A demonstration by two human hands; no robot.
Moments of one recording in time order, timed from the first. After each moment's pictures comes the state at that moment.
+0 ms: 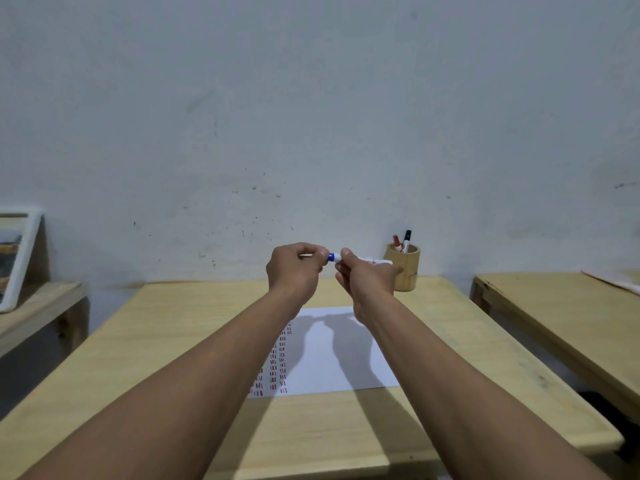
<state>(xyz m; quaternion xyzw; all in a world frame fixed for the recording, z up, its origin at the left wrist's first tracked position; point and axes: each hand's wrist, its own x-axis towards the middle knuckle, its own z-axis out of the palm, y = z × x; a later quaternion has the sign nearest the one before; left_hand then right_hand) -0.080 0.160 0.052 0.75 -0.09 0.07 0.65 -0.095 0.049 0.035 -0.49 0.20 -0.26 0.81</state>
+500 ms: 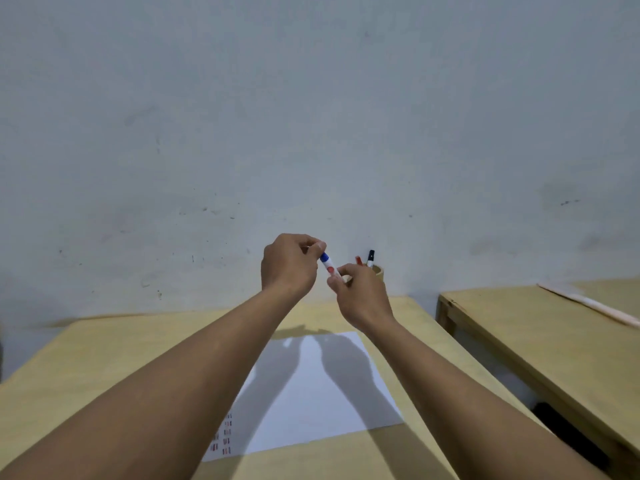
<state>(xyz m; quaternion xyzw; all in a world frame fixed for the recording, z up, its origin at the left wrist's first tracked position) -0.054 0.087 0.090 0.82 -0.18 0.16 0.52 -0.101 -0.027 0.042 -0.86 0.15 -0.27 0.41</state>
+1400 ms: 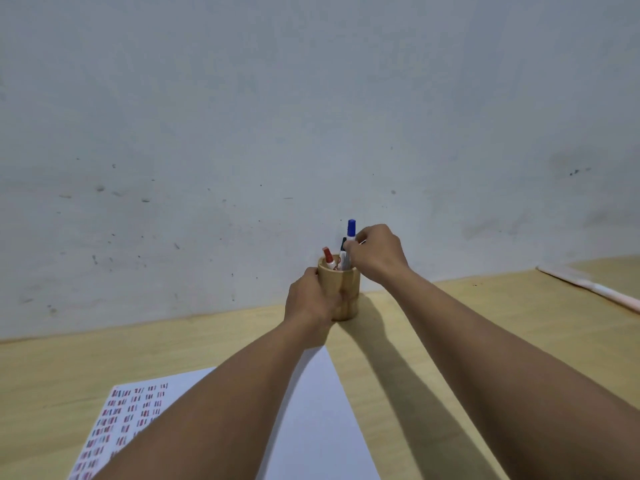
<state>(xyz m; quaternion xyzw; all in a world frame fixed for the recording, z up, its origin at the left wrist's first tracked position) 0.041 -0.059 -0.025 0.85 -0.20 -0.01 0.48 -0.008 -0.168 0.051 -0.86 0.23 -0.26 0.37</state>
